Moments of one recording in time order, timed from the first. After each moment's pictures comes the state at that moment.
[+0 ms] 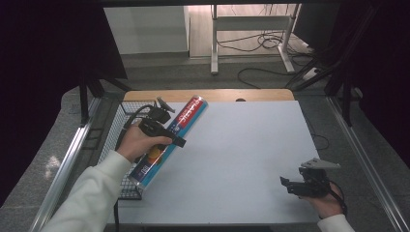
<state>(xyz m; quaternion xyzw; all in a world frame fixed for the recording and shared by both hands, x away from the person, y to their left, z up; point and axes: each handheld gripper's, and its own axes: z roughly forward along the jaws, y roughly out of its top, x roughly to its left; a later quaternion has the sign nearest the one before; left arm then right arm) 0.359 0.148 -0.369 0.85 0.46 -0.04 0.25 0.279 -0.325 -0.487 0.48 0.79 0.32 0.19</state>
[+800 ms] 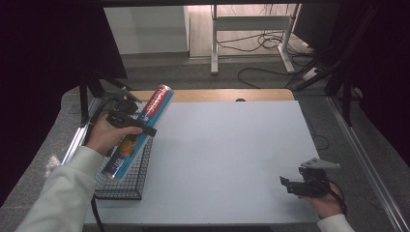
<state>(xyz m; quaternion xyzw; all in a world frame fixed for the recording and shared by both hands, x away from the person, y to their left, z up) 0.365 0.232 -0.358 0.81 0.53 0.00 0.24 0.279 -0.324 -0.486 0.48 0.79 0.32 0.19</state>
